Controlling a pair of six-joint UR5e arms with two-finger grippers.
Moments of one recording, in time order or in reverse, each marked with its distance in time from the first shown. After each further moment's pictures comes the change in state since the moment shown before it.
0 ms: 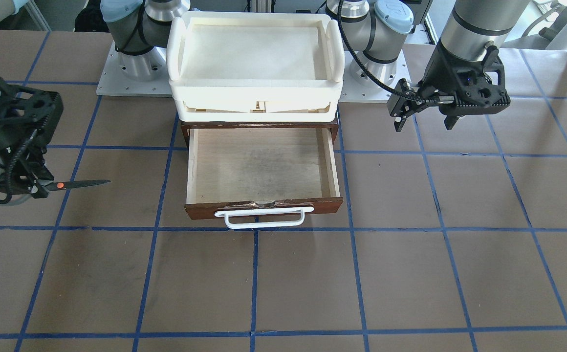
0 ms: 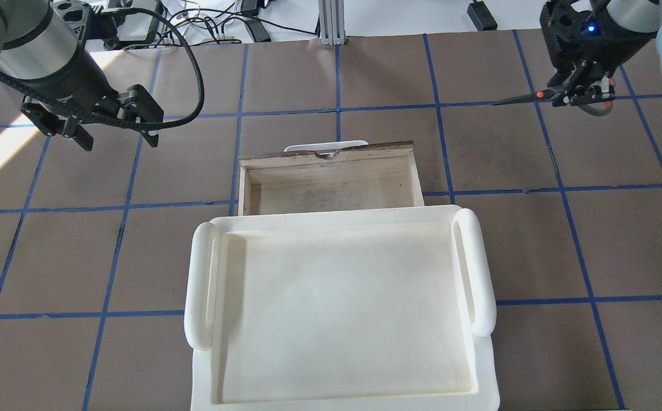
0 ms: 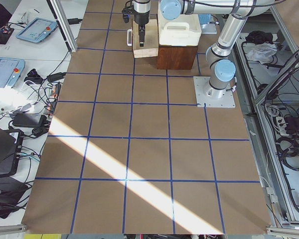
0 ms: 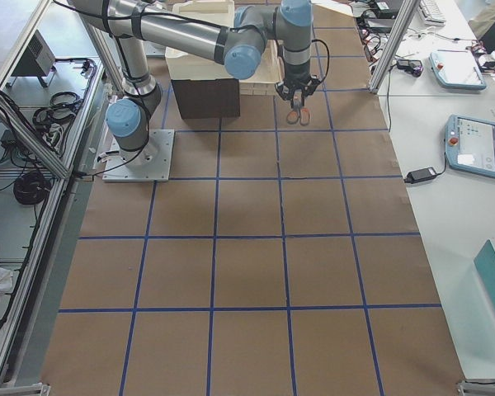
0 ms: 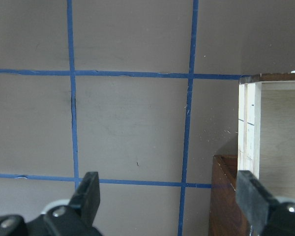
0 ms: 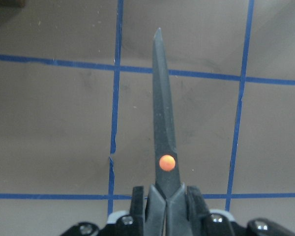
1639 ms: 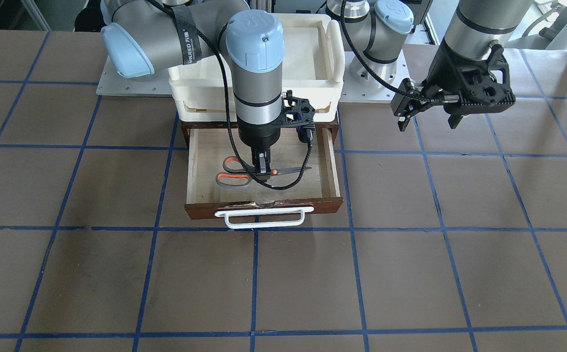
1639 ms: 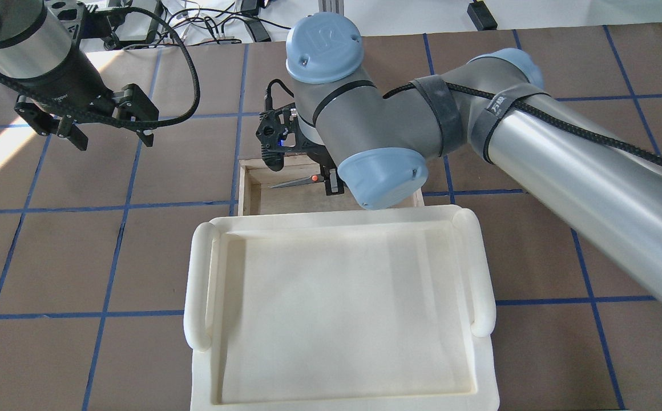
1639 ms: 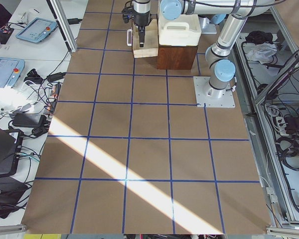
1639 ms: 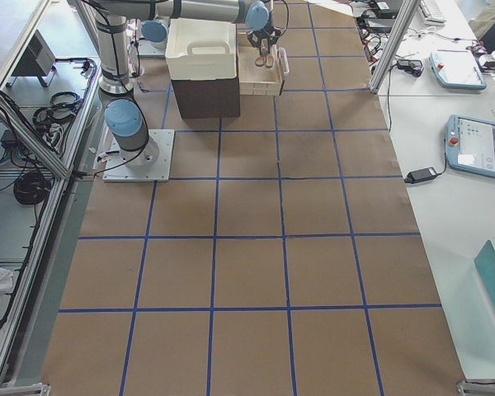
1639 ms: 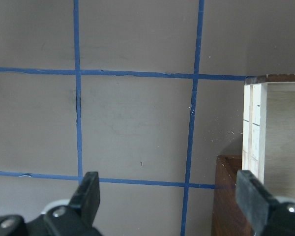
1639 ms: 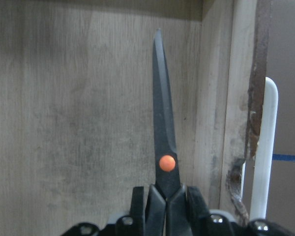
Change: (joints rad) left arm 0.008 0.004 0.000 -0.001 0.008 0.000; right arm 0.595 0.197 0.004 -0.146 -0.049 0.583
